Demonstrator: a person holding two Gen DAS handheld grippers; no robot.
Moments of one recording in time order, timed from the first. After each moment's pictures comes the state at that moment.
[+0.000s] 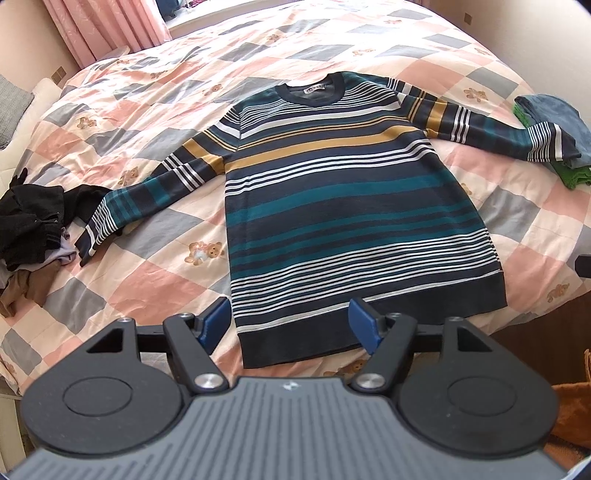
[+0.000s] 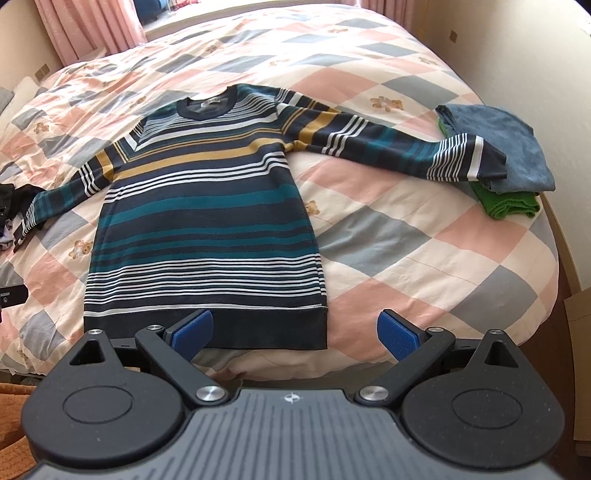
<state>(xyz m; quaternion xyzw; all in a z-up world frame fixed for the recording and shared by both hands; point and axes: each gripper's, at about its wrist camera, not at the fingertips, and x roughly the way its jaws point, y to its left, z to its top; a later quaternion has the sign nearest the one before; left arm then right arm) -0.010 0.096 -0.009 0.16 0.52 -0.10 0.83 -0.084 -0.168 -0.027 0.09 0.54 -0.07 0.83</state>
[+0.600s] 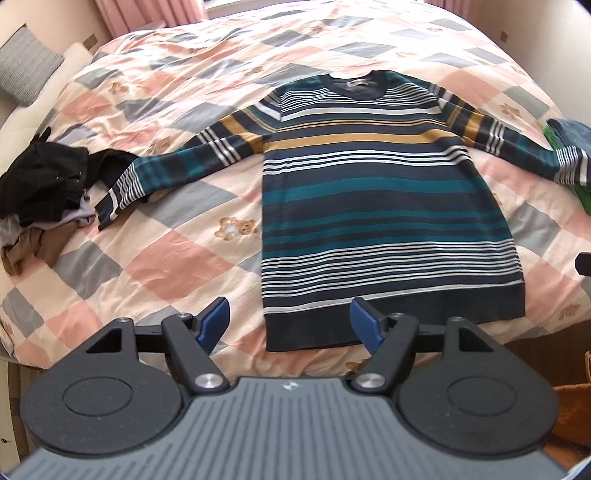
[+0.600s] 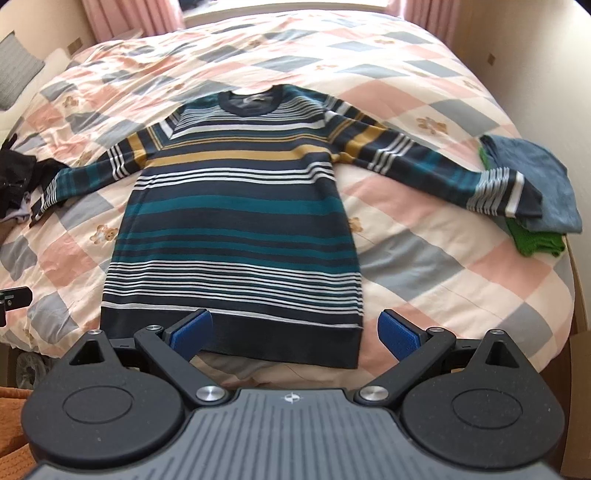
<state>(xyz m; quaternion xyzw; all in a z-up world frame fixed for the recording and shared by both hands) -0.006 0.150 -0.015 0.11 0.53 -0.05 0.84 -0.048 -0.117 -0.025 0.05 0.55 -0.03 0.84</state>
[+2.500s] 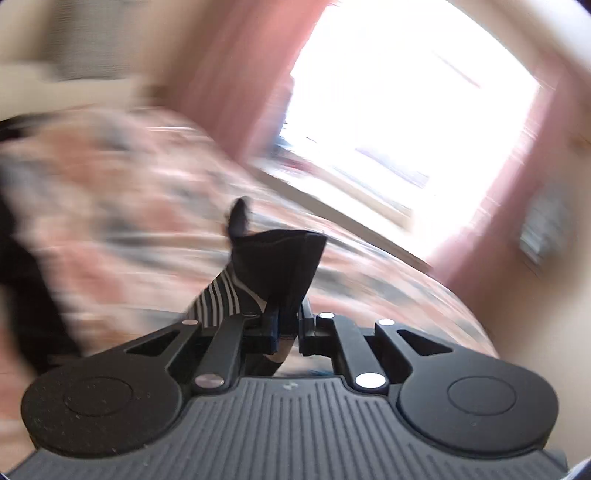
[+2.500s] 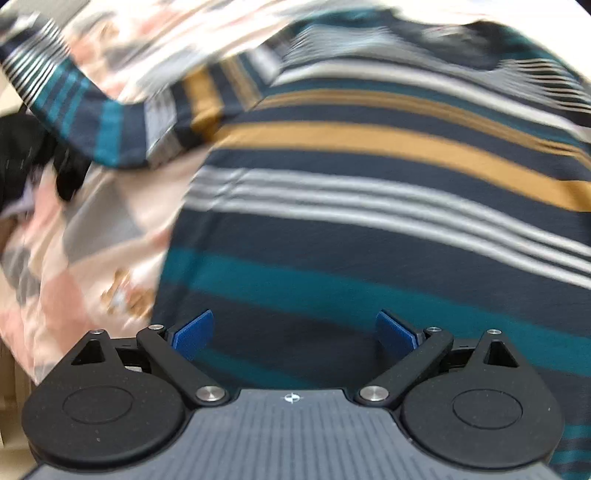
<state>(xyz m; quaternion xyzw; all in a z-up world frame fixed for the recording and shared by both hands) 0.315 0.295 -0.069 -0.21 0.23 -0.10 0.94 0.229 -0.009 -0.242 0.09 0.60 0.11 0.79</state>
